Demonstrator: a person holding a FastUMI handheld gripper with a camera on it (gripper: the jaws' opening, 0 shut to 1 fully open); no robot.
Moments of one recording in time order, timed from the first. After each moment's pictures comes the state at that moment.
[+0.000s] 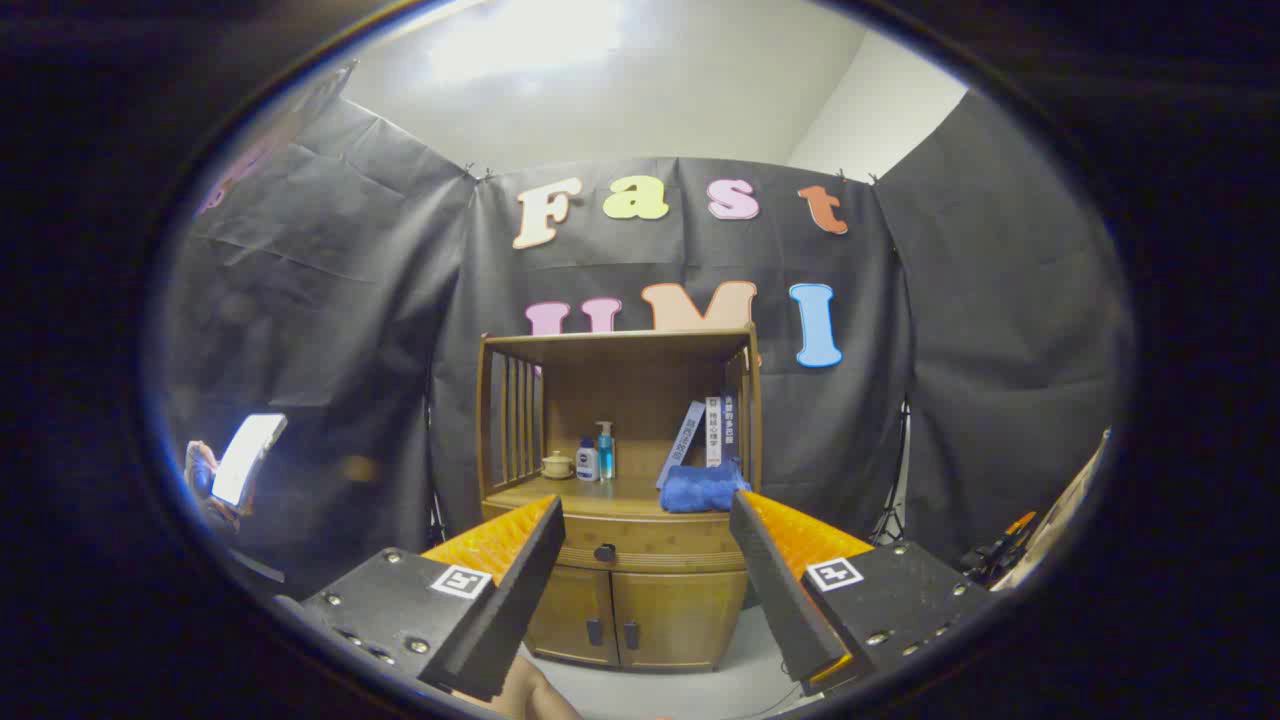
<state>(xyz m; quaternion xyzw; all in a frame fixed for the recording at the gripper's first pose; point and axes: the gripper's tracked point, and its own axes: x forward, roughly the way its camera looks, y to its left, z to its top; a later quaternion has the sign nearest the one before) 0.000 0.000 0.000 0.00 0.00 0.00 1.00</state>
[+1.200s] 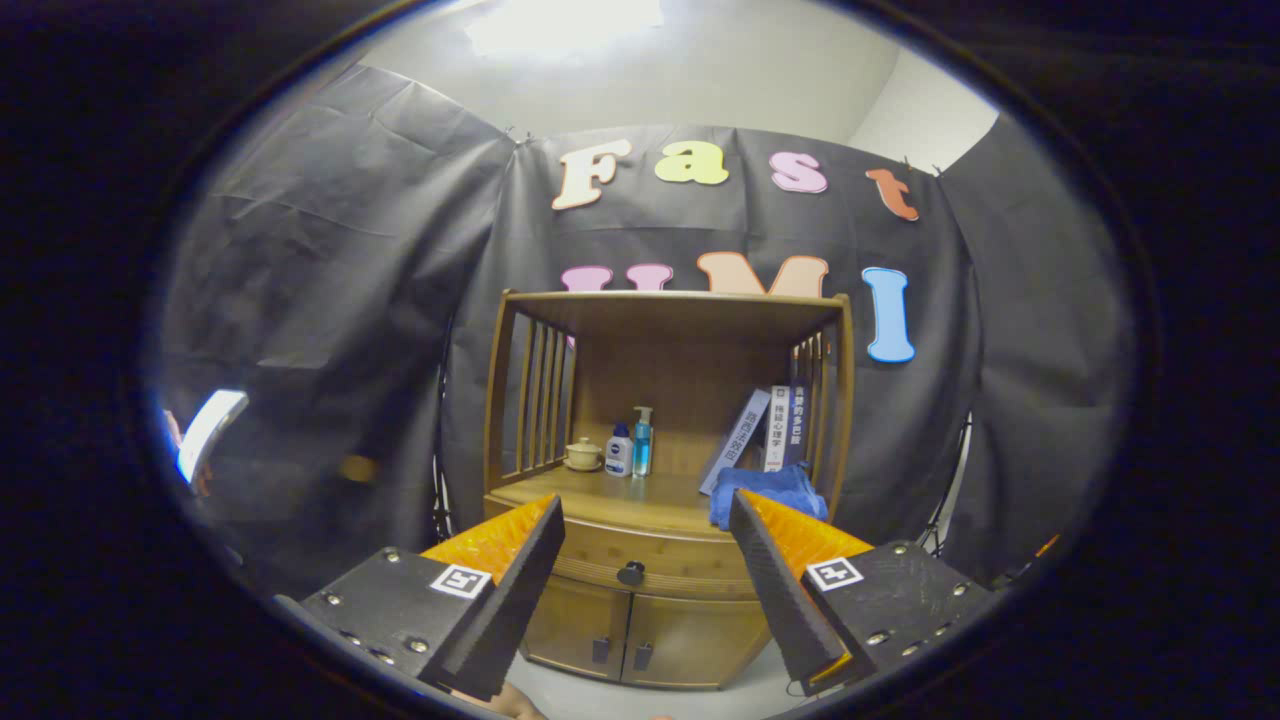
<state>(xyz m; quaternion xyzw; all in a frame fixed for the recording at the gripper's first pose) 0.158 0.061 -0.050 -0.03 0.02 0.06 1.00</state>
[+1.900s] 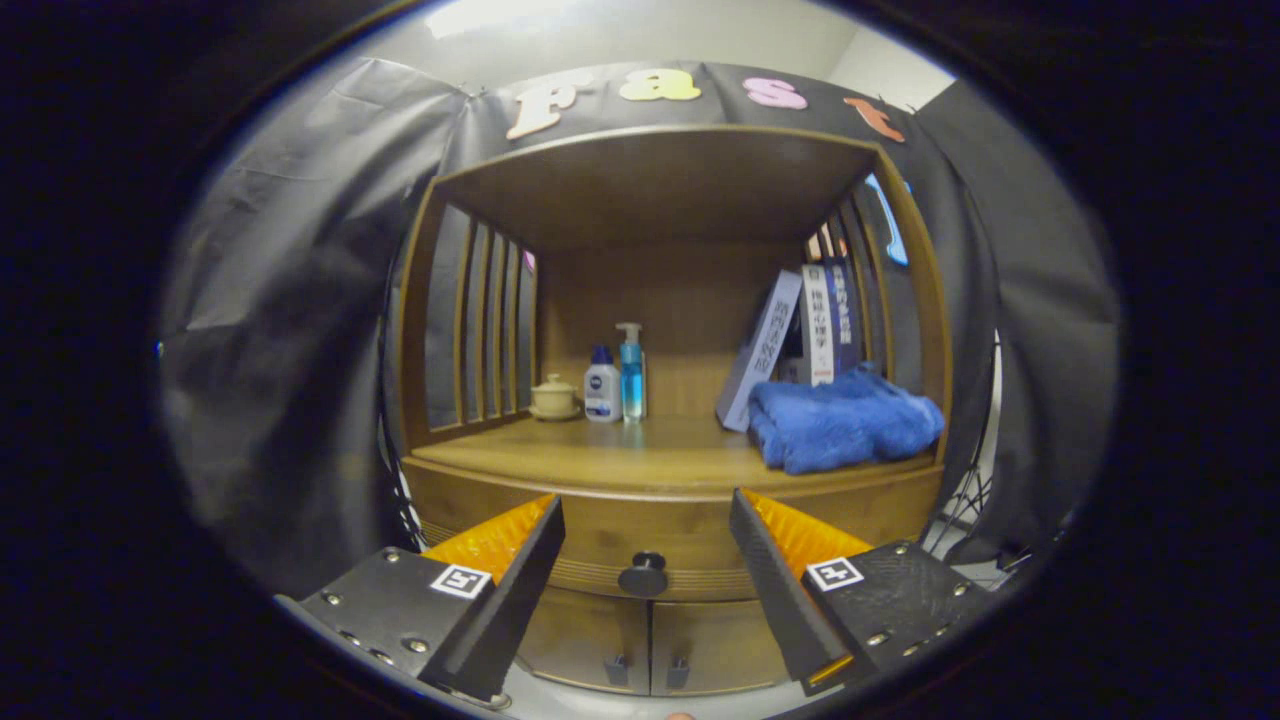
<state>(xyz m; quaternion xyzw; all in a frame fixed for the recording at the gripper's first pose) 0.314 0.081 -0.227 0.01 0.09 0.02 1.00</state>
